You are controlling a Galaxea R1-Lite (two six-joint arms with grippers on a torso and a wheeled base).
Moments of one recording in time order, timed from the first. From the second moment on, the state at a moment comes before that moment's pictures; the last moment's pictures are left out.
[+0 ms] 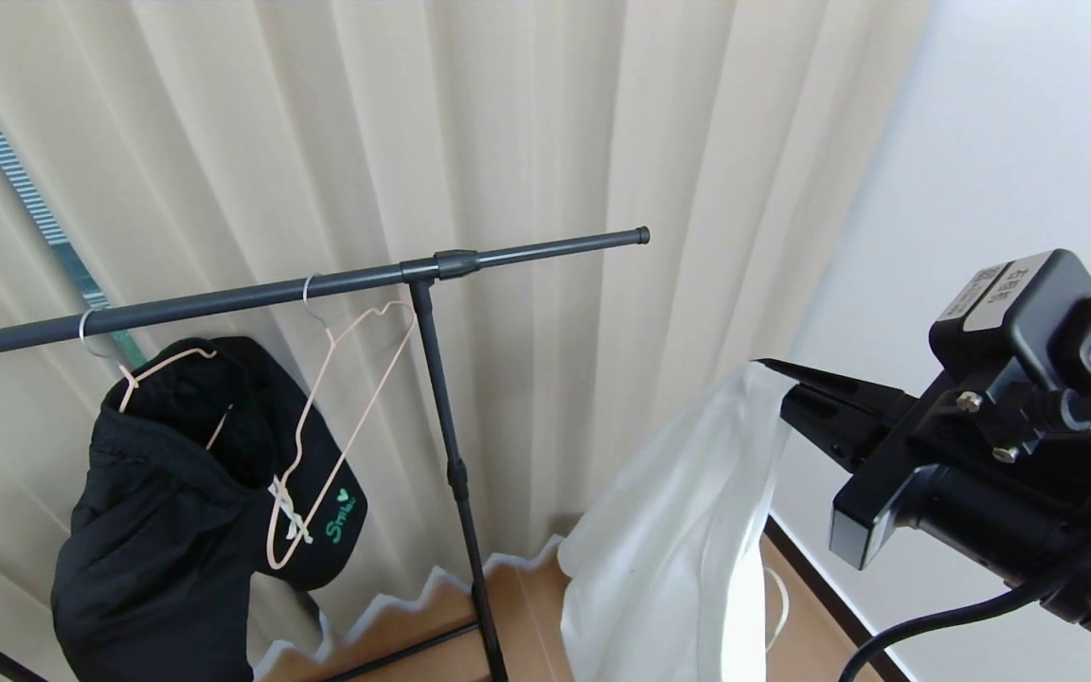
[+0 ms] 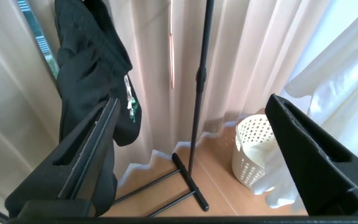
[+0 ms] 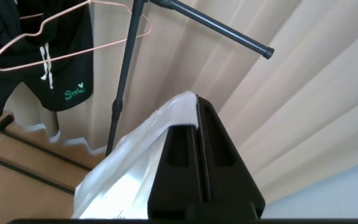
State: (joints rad) left arm -0.01 0.00 -0.01 0.02 -0.12 0.02; right arm 0.88 1.36 -0.62 -0.69 -0.31 -0.35
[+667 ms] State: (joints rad) left arm -0.01 0.00 -0.01 0.02 -0.12 0.02; right arm 0.88 1.36 -0.61 -0.69 -0.31 -0.37
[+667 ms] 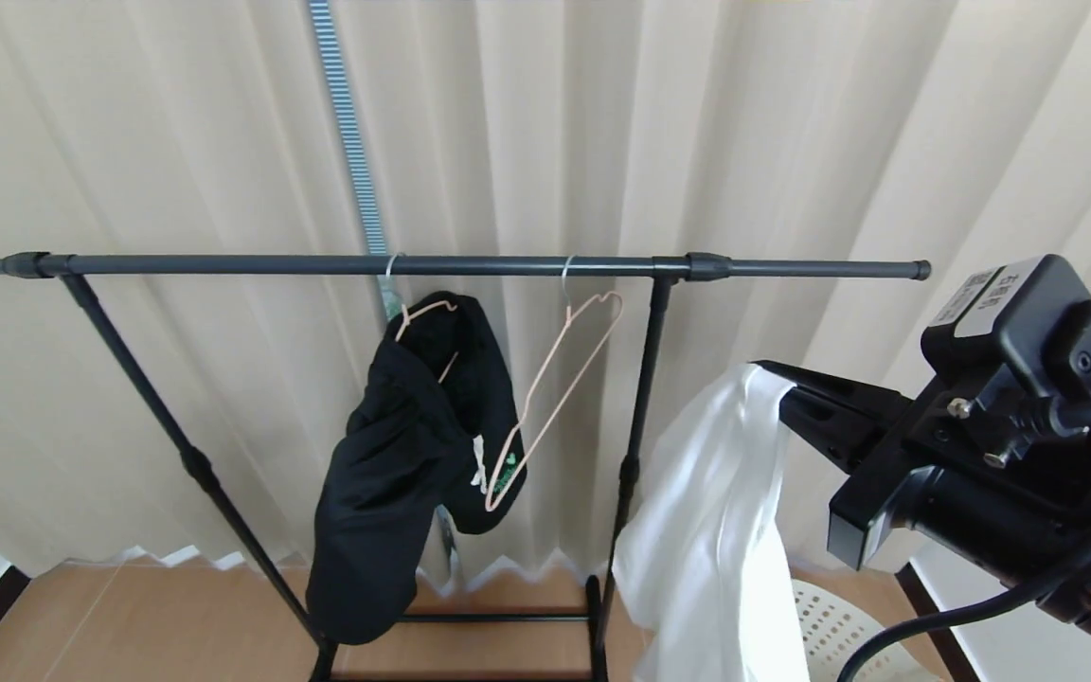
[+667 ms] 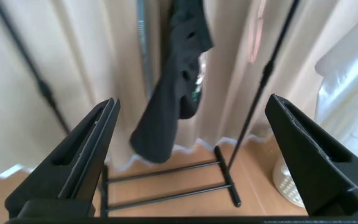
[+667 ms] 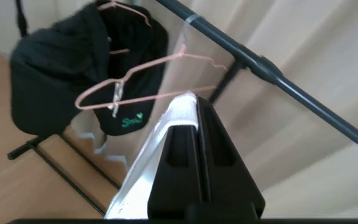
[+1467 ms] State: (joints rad) left arm -0.01 0.00 -0.01 0.02 -0.12 0.02; right arm 0.88 1.36 -0.61 -0.69 -0.31 -0.37
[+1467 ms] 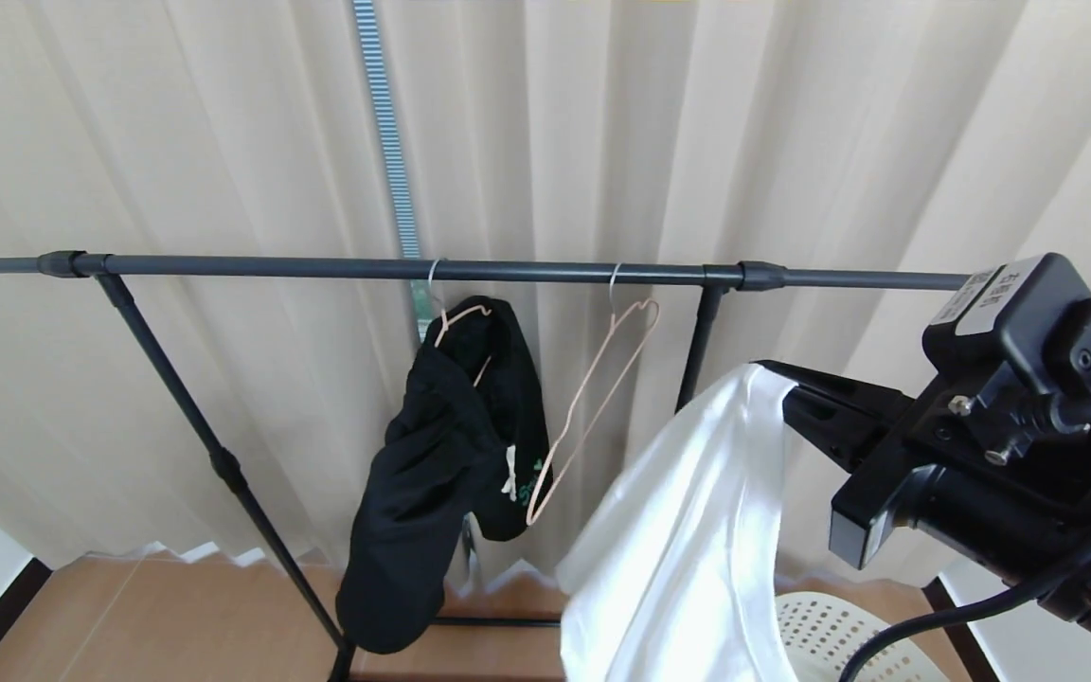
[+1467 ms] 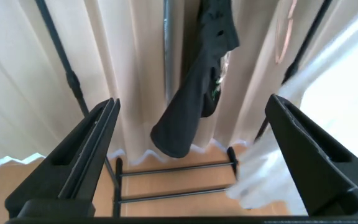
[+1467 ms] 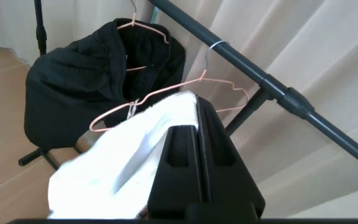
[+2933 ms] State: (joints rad) left arm -0.01 0.00 -0.01 0.03 -0.13 0.04; right arm 0.89 1.36 -0.58 -0.74 -0.31 -0.39
